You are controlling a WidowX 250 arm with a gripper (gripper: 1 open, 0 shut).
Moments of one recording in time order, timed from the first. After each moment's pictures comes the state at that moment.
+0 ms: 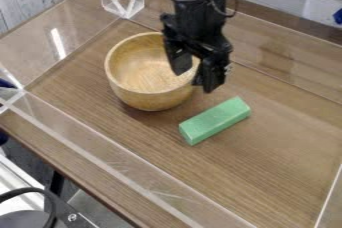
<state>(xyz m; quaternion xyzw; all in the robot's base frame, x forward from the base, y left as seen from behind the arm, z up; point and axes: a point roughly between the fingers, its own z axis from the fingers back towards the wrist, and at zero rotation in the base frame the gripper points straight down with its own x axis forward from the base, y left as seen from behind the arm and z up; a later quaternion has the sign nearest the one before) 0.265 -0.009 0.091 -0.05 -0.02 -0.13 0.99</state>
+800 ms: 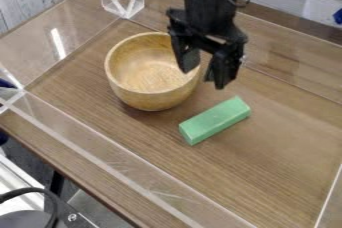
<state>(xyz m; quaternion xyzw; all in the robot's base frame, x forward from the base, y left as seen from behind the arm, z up) 0.261 -0.012 0.101 -0.06 -0.01 -0.09 0.99</state>
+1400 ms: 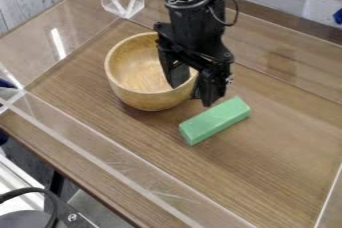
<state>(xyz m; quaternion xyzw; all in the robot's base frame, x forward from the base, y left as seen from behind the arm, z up) 0.235 -0.012 0.104 -0.06 -0.02 -0.11 0.99</state>
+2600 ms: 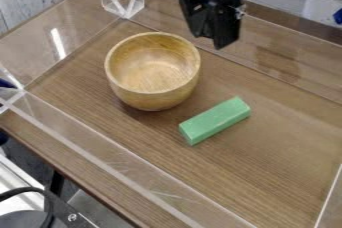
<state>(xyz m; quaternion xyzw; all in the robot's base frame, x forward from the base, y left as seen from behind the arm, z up) 0.267 -0.002 0.150 -0.12 -0.04 -0.19 0.97</state>
